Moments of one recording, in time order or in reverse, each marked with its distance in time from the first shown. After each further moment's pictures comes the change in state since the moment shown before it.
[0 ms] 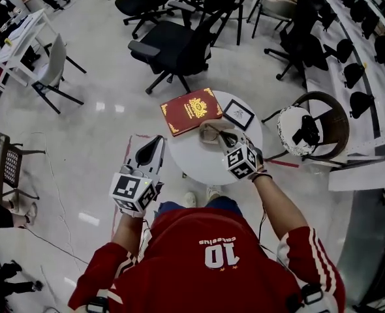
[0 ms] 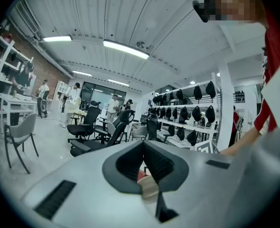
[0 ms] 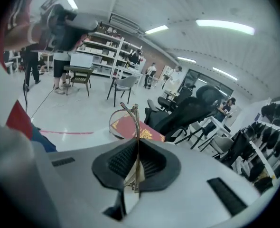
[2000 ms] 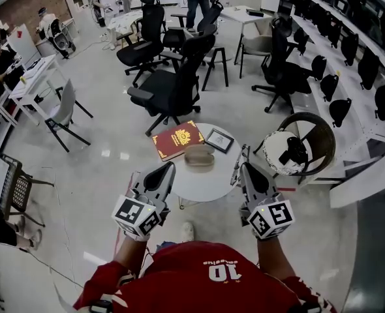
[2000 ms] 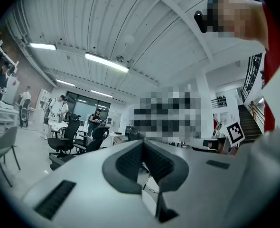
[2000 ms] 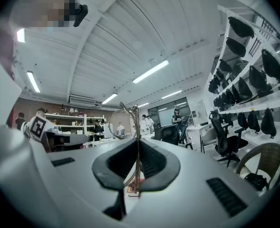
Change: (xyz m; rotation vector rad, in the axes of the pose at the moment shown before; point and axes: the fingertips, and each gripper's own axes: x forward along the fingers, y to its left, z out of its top) left arm -0.054 -0.204 0.084 0.070 -0.137 -0.169; right arm -0.370 -0.034 0.049 0.662 -0.733 -0.232
